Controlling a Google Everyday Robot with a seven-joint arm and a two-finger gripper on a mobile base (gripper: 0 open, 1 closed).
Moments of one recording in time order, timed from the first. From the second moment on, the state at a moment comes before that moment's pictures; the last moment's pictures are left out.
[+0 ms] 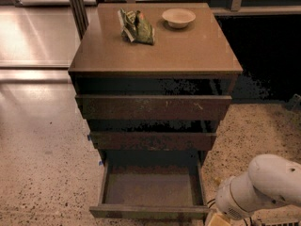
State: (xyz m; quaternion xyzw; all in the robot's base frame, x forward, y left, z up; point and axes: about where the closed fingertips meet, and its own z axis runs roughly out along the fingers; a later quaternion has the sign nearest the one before) arm 0.330 -0.169 0.581 -0.51 0.83 0.16 0.13
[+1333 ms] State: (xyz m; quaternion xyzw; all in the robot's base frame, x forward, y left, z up) arm 0.340 -0.157 0.429 -0.49 0.84 0.19 0.12
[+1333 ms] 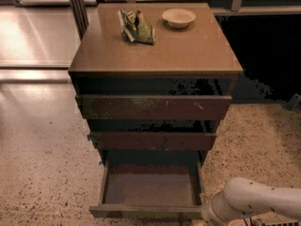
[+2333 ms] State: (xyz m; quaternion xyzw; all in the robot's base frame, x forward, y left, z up) arm 0.340 -0.156 0.426 -0.49 0.84 0.19 0.12
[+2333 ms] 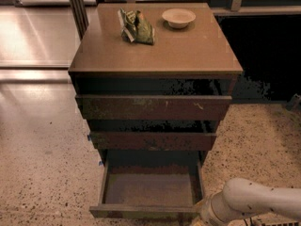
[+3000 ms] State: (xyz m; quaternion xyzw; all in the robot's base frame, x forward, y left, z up) arm 0.335 -0.137 0.362 -0.45 0.85 0.25 0.12
